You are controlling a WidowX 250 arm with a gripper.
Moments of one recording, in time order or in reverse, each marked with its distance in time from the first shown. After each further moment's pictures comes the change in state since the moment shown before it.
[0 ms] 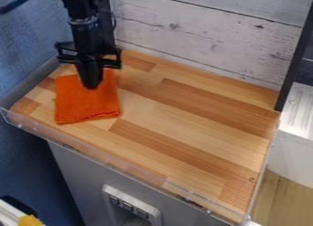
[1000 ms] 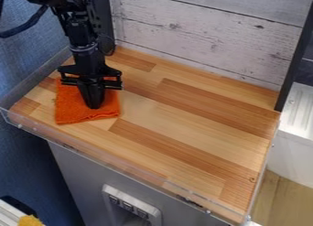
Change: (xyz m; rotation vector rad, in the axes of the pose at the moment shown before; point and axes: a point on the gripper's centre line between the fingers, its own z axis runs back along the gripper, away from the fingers) arm -0.010 -0.006 -0.035 -0.036 0.007 -0.004
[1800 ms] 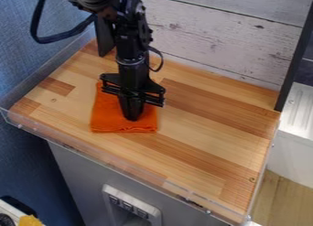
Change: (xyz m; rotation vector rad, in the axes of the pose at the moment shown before) arm -0.013 -0.077 -0.003 0.017 -0.037 -0.181
